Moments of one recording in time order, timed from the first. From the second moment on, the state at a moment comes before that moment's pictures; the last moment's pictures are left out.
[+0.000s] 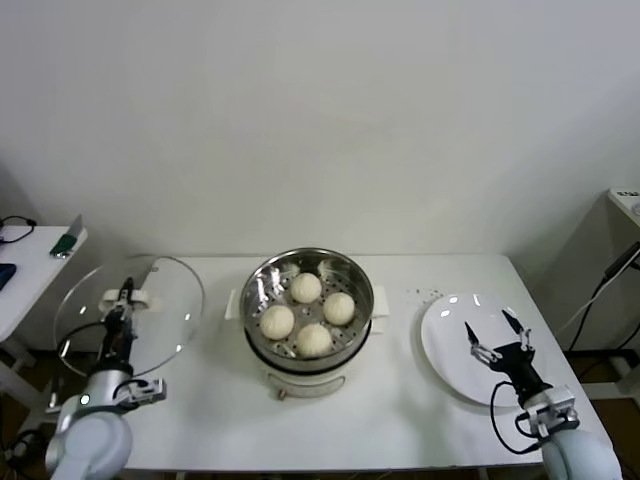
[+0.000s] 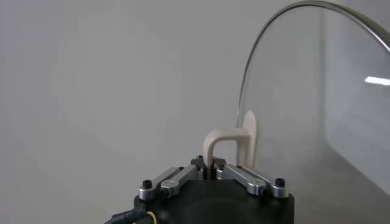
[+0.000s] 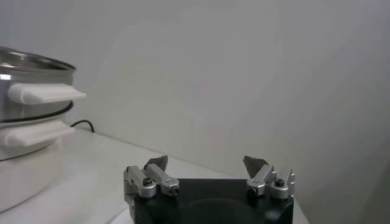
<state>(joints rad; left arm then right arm) 1.41 -1.07 -0.60 -1.89 1.21 0.34 -0.13 -1.40 1.14 0.70 1.70 0.21 0.09 -0.23</state>
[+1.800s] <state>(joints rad) 0.92 -1.36 0.19 -1.87 1.52 0.74 0.34 -1.31 1.19 0.68 1.60 0.15 0.11 -0.24</state>
